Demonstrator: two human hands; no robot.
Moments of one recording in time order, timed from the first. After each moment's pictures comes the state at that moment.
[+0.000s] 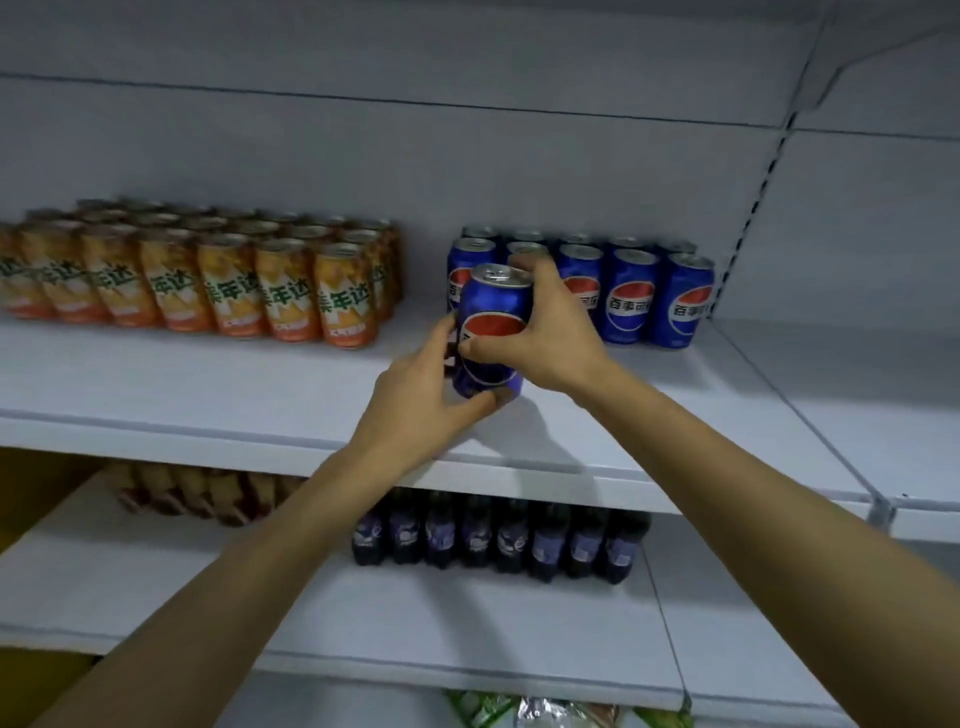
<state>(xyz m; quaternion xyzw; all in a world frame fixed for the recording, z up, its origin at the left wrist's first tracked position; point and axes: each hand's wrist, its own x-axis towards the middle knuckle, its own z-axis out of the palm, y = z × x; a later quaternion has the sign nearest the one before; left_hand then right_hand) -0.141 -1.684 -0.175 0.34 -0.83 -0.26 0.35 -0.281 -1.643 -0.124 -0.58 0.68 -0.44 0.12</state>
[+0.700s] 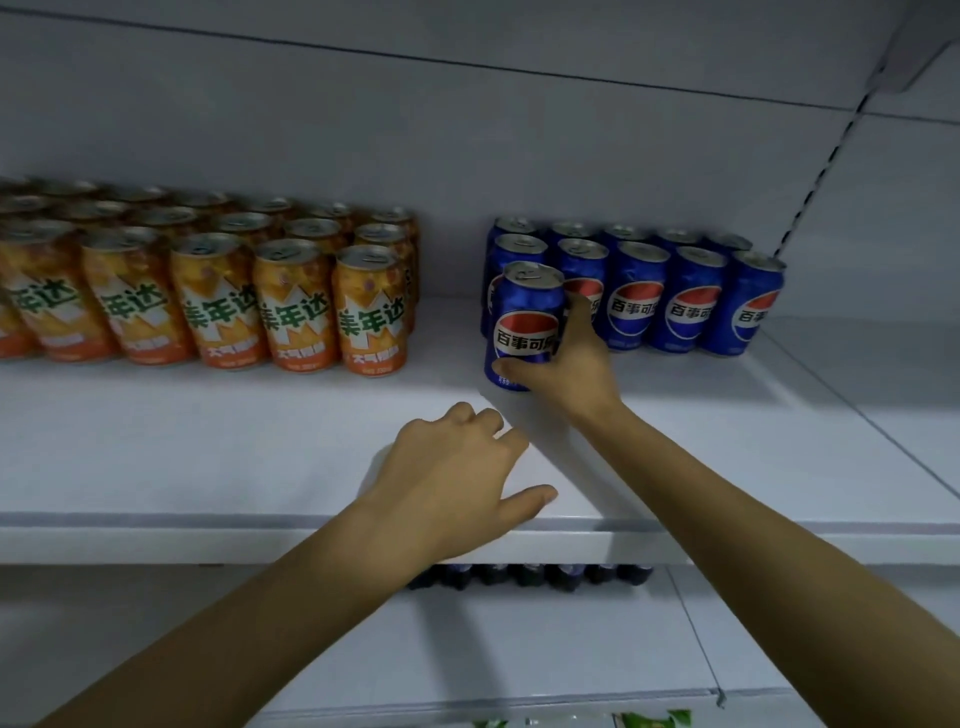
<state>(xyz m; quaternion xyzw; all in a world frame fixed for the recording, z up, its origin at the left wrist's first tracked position) -0.105 -1.742 -0.187 0.24 -0.97 0.05 0.07 -0.273 -1.741 -0.187 -0.47 0.73 -0.49 0.08</state>
